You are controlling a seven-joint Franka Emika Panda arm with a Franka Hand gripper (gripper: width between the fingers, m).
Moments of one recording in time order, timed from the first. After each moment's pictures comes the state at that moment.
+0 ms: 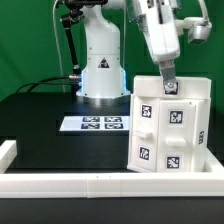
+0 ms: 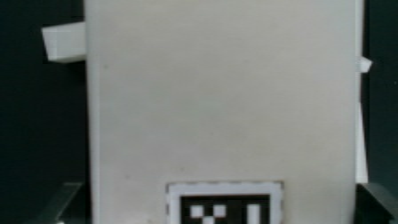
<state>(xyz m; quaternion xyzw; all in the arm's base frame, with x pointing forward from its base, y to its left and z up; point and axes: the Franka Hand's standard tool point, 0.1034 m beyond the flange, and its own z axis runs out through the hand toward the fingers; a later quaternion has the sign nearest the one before) 0.578 0.082 0.146 -0.60 0.79 0.02 0.14</state>
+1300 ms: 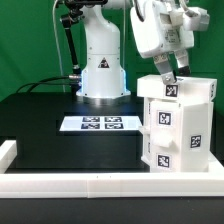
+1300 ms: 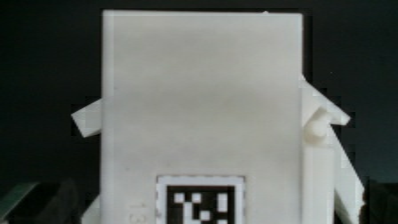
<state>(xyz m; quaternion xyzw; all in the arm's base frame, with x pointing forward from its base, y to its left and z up) 0.578 0.094 0.161 -0.51 0.84 0.06 0.16</state>
